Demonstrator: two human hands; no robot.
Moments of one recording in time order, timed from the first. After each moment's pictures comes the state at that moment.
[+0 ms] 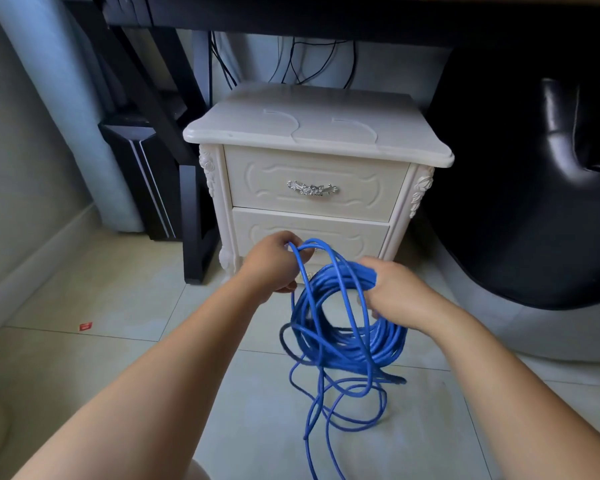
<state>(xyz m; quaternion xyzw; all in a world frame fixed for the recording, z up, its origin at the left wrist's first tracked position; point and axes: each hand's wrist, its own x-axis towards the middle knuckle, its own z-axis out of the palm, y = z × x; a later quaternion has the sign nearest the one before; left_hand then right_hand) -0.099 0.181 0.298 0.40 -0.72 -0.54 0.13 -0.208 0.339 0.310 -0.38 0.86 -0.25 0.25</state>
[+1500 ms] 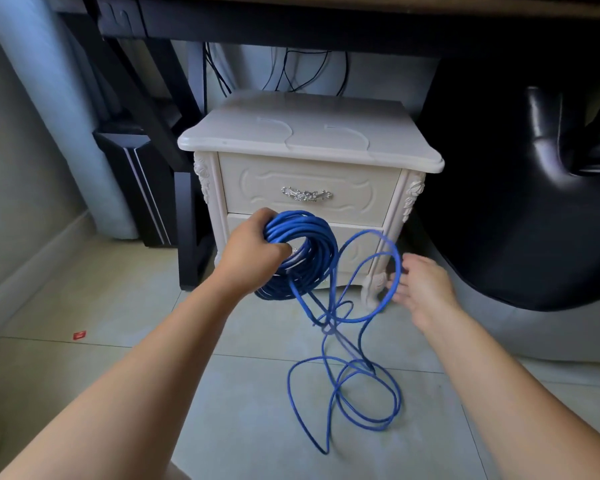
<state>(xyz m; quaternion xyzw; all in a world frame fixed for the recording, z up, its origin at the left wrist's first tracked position) -0.077 0.178 0.327 0.33 -0.81 -0.42 0.25 -0.232 0.342 0.295 -0.01 0.73 -0.64 0.25</state>
